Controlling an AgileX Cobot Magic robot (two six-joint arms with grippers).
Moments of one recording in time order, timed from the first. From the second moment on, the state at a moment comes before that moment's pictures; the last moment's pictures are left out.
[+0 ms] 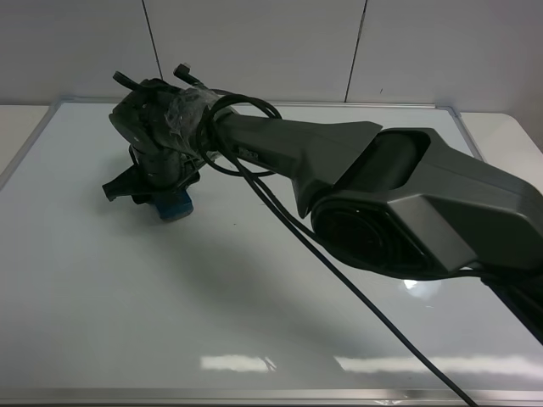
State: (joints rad) left arm 0.00 0.00 -0.50 -0.09 1.06 0.05; right arm 0.97 2.67 -2.36 -0.23 0.94 0.49
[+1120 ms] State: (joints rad) left arm 0.00 0.00 -0.50 -0.09 1.06 0.05; right arm 0.80 2.53 -2.15 -0.29 1.04 0.45
